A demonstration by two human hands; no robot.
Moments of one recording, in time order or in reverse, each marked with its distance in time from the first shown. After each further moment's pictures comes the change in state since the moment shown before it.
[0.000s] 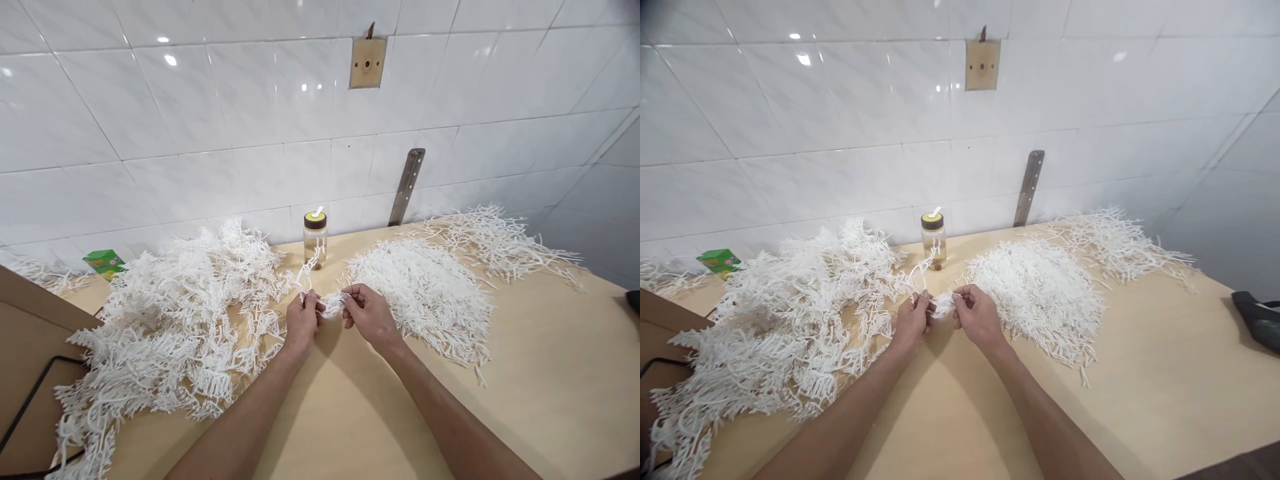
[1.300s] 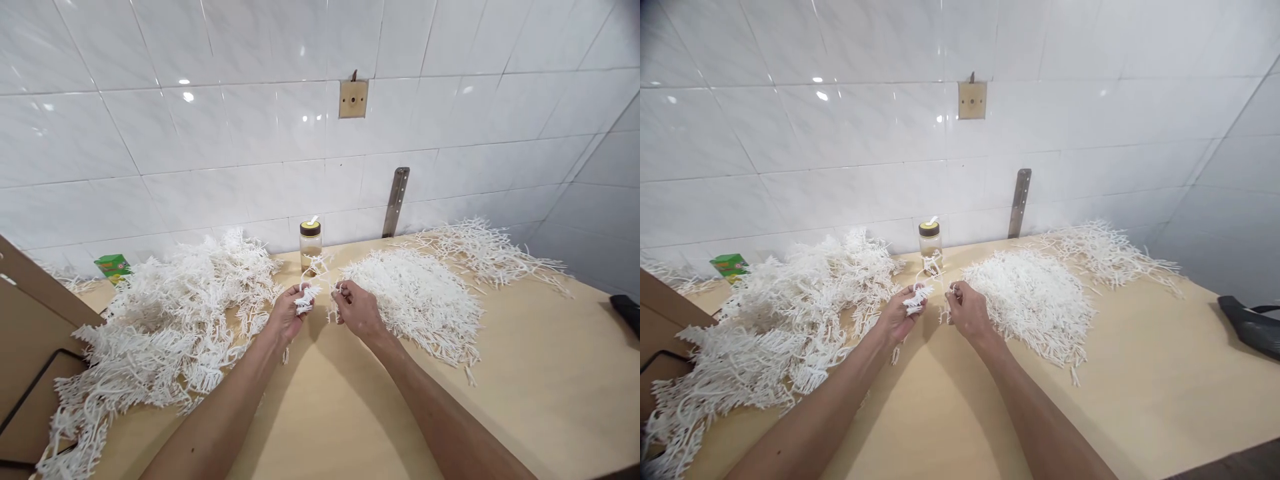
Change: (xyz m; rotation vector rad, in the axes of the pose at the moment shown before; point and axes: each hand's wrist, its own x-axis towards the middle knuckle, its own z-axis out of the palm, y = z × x) left_hand 0.014 0.028 -0.014 -0.489 -0.223 -0.161; right_hand 0.016 0.008 -0.002 -0.291 0.024 -0.265
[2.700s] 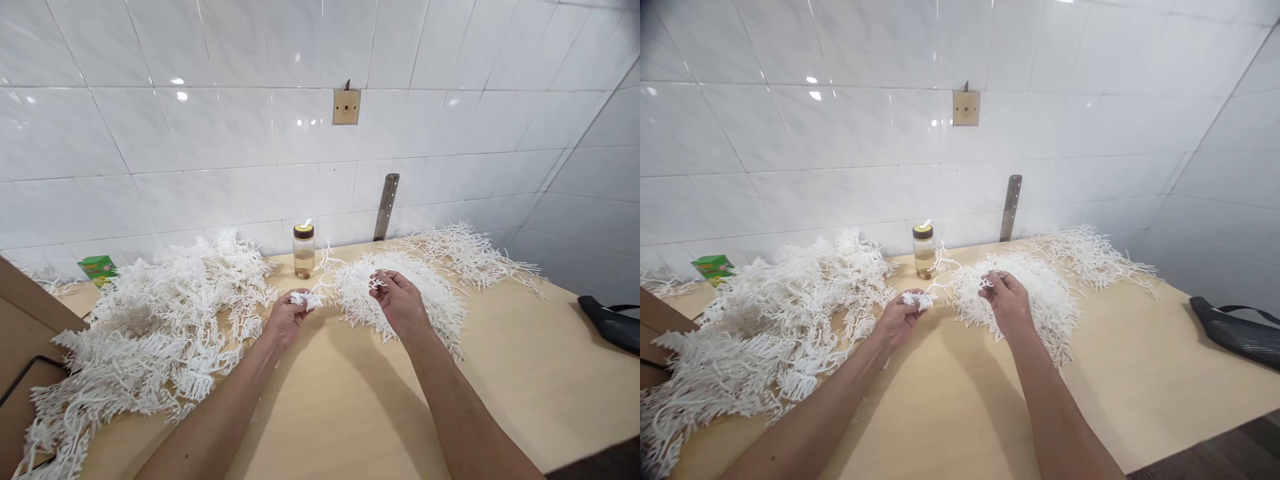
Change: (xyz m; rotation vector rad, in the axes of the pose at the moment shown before) left_hand 0.002 -0.014 -0.003 0.014 -0.052 0.081; right_hand 0.013 -0.008 -0.073 0.832 0.337 0.252
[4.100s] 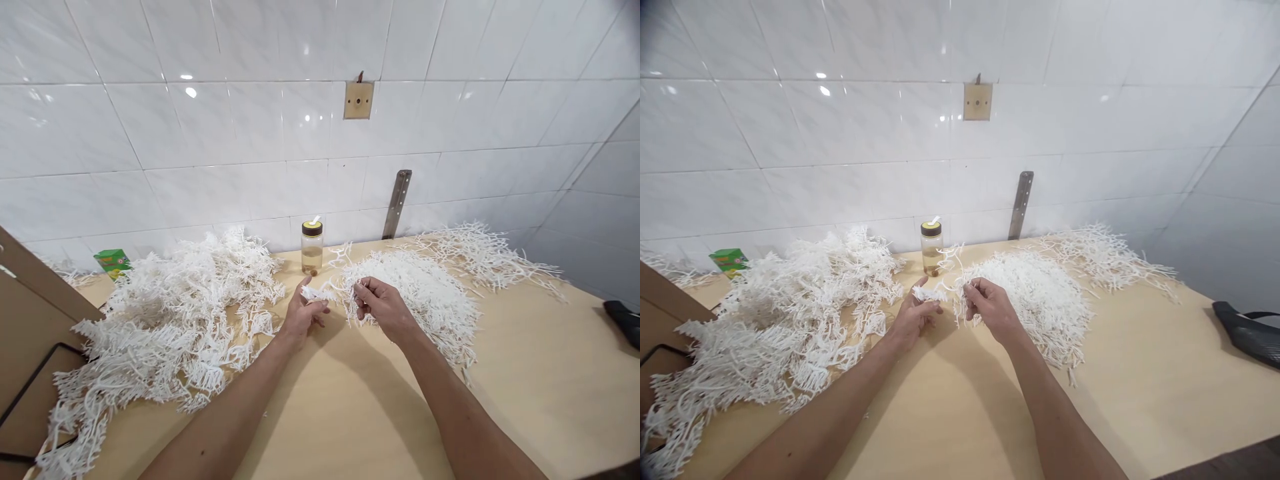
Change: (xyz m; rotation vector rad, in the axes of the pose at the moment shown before) left_hand -0.018 -0.004 0.011 0.267 -0.039 0.042; right_hand -0.017 0.020 0.012 -0.422 -0.469 -0.009
